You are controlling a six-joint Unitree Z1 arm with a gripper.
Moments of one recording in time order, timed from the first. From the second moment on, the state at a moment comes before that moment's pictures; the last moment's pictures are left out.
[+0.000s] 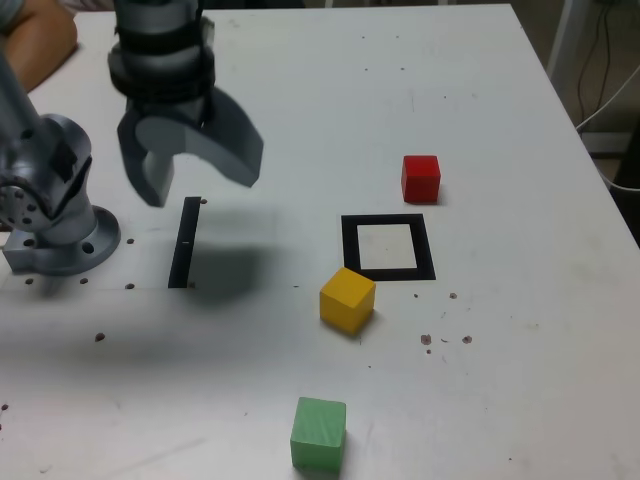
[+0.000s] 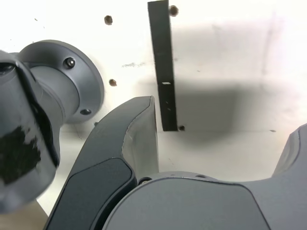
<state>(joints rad) -0.12 1.44 -0.97 1.21 0.03 -0.08</state>
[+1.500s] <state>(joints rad) 0.05 1.93 -1.56 1.32 0.06 0.13</state>
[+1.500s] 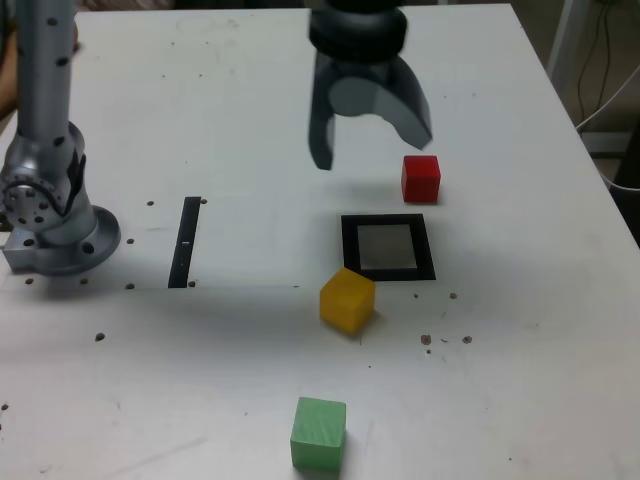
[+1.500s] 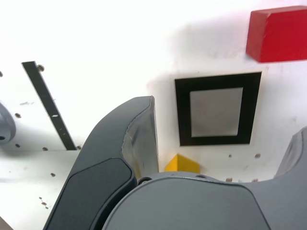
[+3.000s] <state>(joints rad) 0.13 2.23 -1.83 1.36 0.08 0.20</state>
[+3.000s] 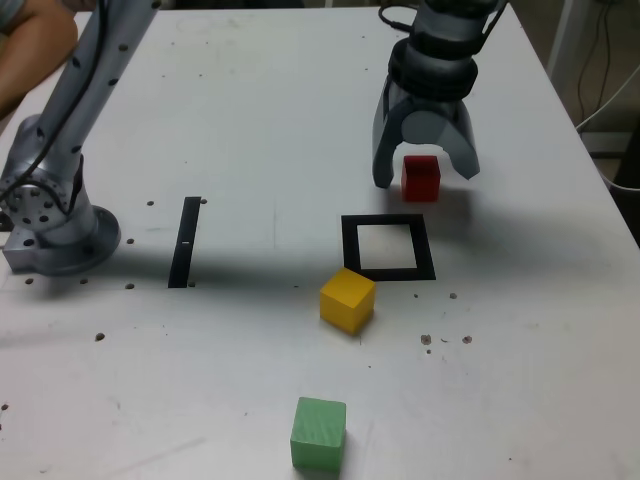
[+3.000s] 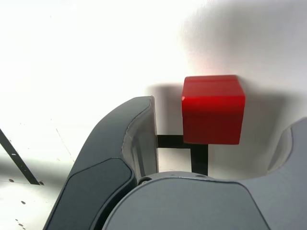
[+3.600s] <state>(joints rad) 0.13 2.26 -1.84 1.36 0.06 0.21</state>
